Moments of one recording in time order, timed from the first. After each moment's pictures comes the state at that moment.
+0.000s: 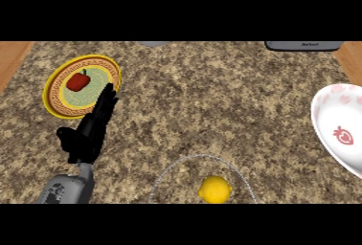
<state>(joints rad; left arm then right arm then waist) -0.16 0.13 -0.13 -1.51 0.03 0.14 0.07 0.15 -0.48 1.05 -1.81 0.46 -0.42 0.18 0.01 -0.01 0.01</state>
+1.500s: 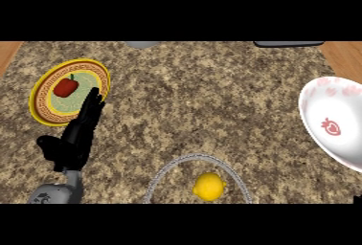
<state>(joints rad) -0.09 0.16 -0.09 -1.57 0.04 0.15 0.07 0.48 -1.33 0.19 -2.40 -0.19 -0.51 -0.40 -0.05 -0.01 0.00</state>
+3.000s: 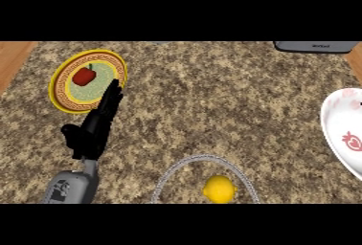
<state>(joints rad) -0.19 0.10 -0.12 -1.52 0.00 0.11 0.08 -0.18 -1.08 0.13 -1.16 -0.08 -0.02 -0.56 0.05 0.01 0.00</state>
